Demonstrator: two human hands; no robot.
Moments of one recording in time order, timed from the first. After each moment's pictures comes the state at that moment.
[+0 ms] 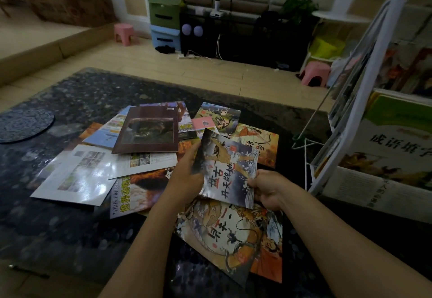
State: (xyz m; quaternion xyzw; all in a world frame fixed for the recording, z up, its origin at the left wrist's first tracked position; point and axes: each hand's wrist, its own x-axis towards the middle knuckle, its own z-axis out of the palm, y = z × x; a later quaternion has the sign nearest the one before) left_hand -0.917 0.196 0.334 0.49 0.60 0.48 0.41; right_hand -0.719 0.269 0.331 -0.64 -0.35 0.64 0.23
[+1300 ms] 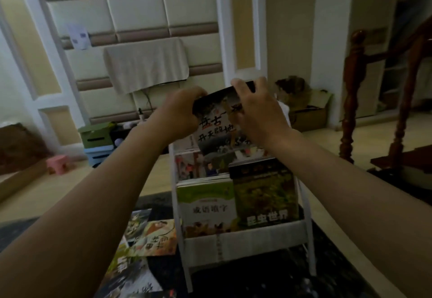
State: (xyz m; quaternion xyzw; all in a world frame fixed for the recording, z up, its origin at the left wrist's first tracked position) left_hand -0.608 0.246 0.736 0.84 0.44 0.31 -0.09; right_hand -0.414 0.233 0.699 -0.56 -0.70 -0.20 0.39
